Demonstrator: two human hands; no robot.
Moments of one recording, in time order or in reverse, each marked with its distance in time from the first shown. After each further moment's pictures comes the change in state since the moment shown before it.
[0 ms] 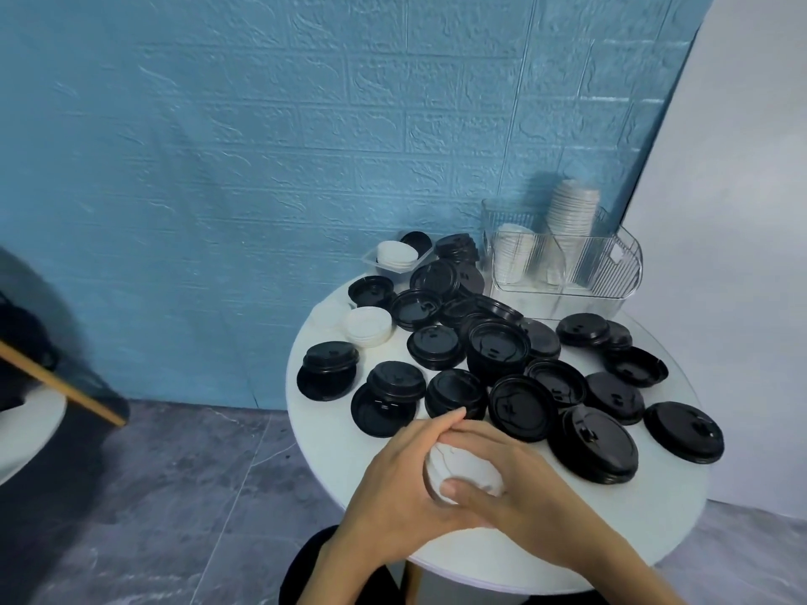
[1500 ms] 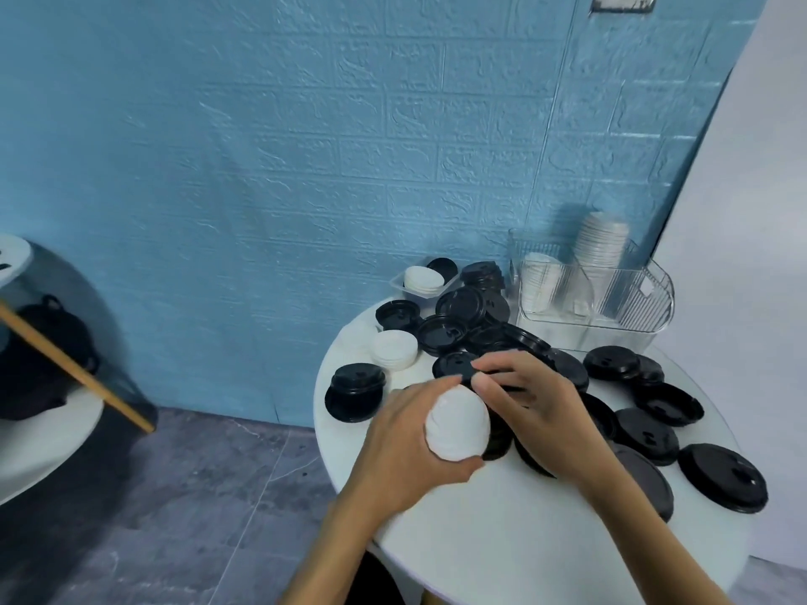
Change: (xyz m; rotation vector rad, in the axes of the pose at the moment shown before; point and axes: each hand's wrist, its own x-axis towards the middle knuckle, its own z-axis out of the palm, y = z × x) left_hand 0.038 0.002 -0.047 0.156 0.241 0.056; right_hand 0.063 -0.033 -0.049 0.323 0.336 0.019
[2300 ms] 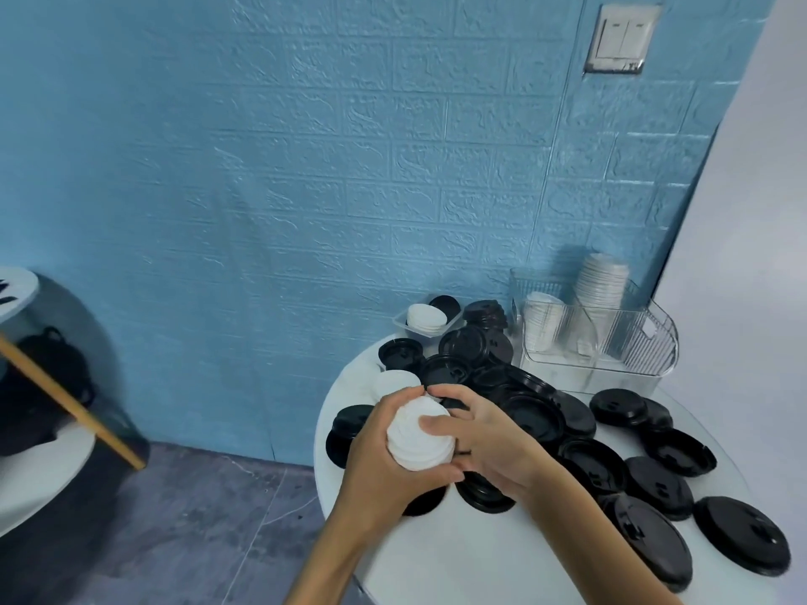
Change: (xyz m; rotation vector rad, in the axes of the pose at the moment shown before) left_hand 0.018 -0.021 -0.011 -0.418 0.173 -0.157; right_hand 0.050 -0.009 0.043 0.581 -0.299 0.473
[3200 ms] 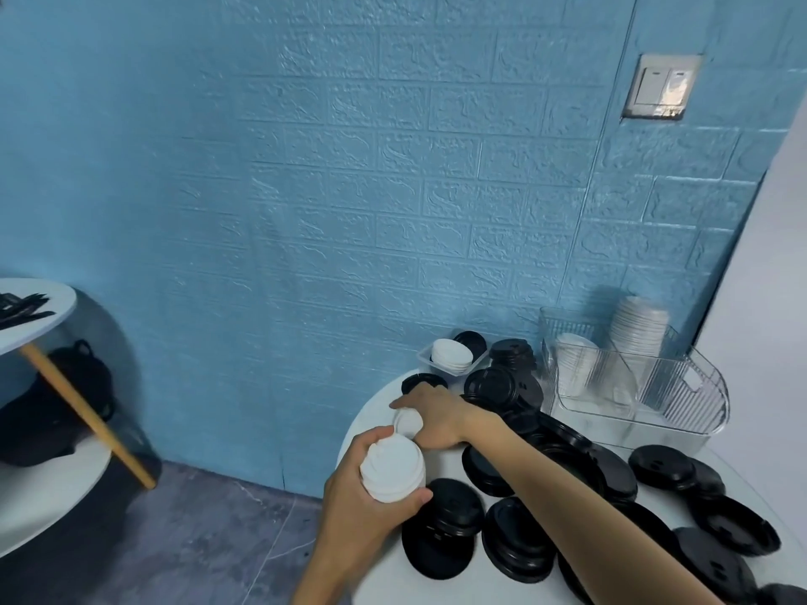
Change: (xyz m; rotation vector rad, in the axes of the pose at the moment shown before) left_hand 0.015 -0.044 -0.035 0.019 0.216 -0.063; right_hand 0.165 -0.017 0.016 -1.592 -0.196 -0.109
